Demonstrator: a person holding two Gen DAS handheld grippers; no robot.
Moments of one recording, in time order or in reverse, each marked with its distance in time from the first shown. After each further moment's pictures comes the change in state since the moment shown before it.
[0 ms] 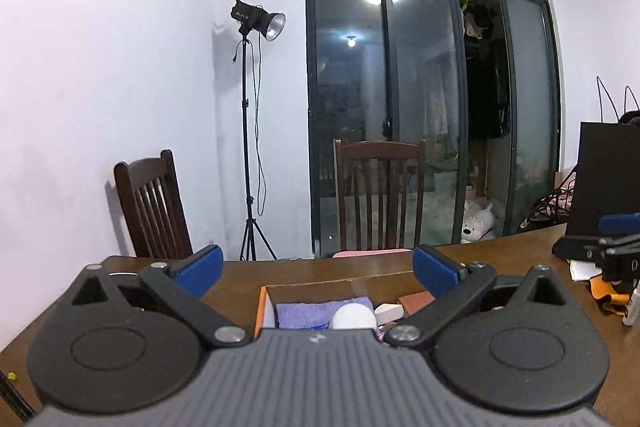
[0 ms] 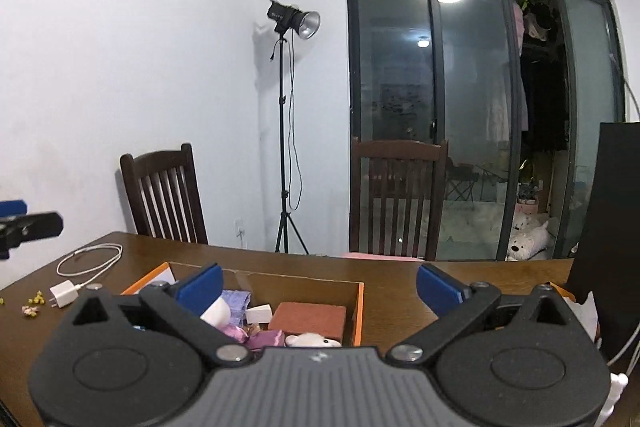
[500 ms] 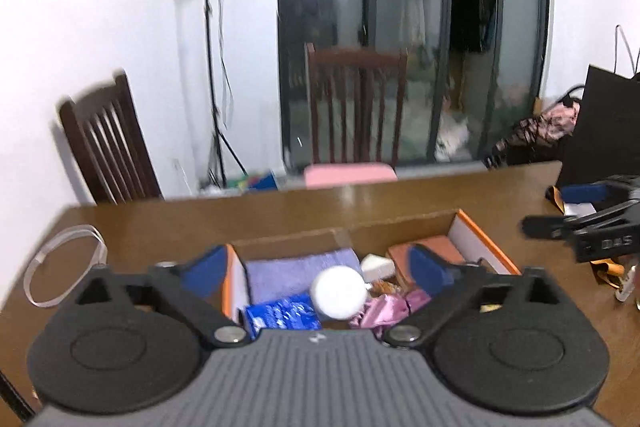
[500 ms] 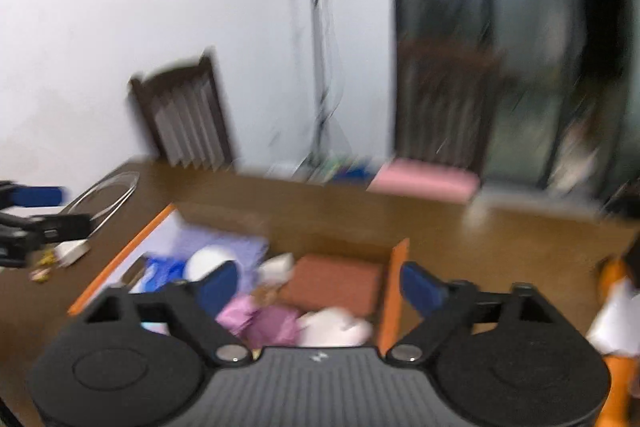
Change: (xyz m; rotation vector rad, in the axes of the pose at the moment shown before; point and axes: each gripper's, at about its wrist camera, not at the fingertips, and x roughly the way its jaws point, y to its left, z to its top) left arm 0.093 0.017 0.030 0.016 0.285 -0.095; right arm 0.104 -0.005 0.046 -0.030 0.293 0.097
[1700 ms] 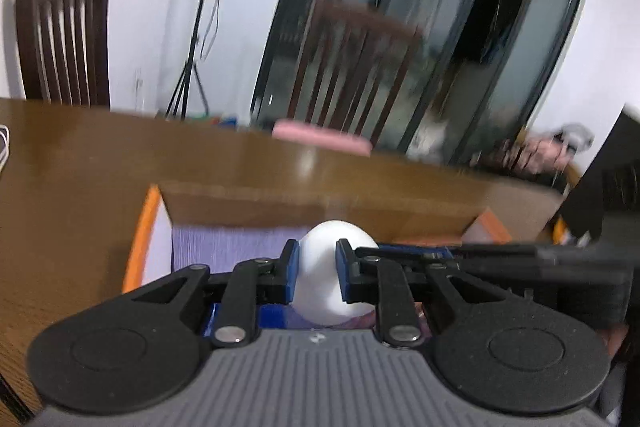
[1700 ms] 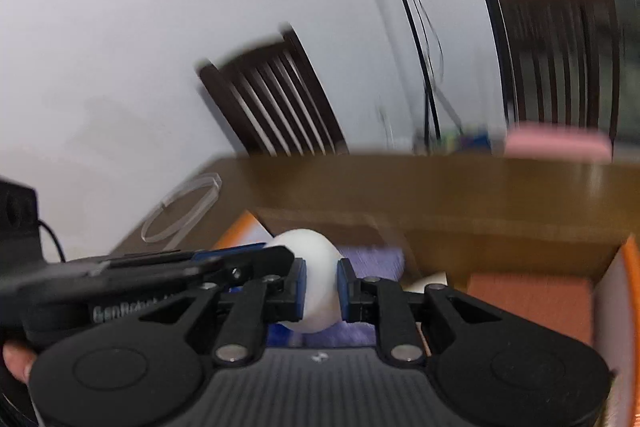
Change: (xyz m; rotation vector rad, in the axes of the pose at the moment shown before) left arm 0.162 0.027 -0.037 -0.245 0.184 -0.158; right arm 0.164 0.037 0.006 0.153 0.185 0.417
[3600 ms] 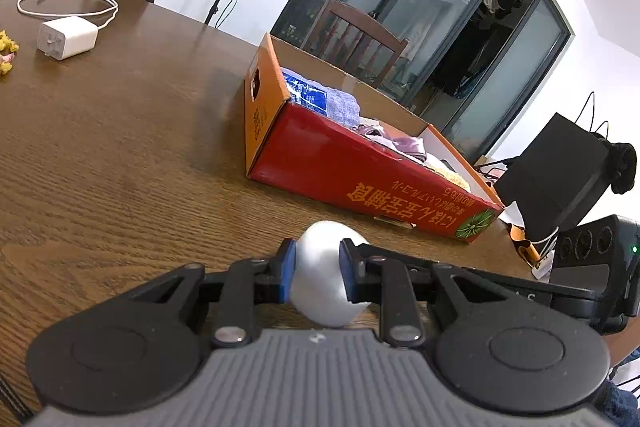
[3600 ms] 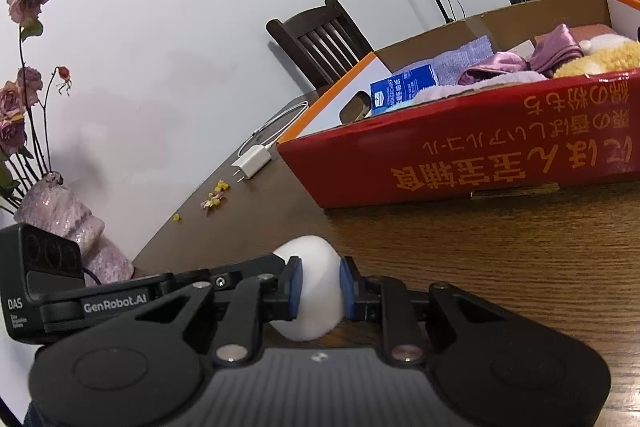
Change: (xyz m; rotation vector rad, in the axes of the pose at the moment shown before) left arm -0.166 0.068 -0.198 -0.205 -0.078 -0.161; right arm -0.077 0.098 -0.235 0.083 -0.056 0.155
